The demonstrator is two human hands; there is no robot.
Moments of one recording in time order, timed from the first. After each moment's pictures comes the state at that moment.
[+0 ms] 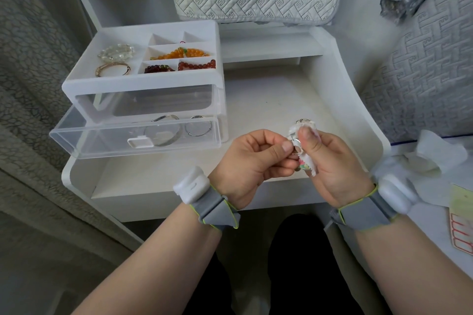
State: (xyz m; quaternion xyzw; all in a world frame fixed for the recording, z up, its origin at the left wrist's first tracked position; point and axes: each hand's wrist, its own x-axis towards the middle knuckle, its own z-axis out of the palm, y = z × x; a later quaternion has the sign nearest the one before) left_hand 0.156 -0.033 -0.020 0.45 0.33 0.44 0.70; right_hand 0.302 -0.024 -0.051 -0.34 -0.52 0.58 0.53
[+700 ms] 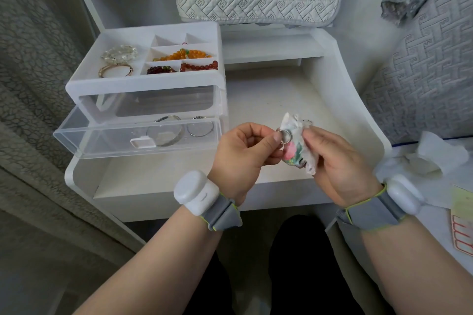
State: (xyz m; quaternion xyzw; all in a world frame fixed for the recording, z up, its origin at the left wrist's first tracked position) left_hand 0.153 -0.028 -0.021 0.48 0.41 0.52 0.57; right_hand 0.307 -0.019 -0.053 -0.34 -0.49 0.59 0.54
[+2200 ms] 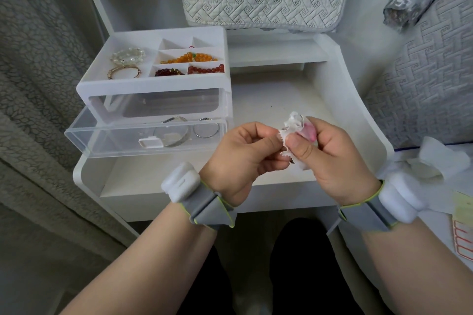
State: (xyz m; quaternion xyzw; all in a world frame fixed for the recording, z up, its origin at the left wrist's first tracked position) left_hand 0.142 -0.039 0.003 0.45 0.36 0.48 0.66; right_hand 0.291 -0.034 -0.020 -0.35 -0.65 0.44 0.51
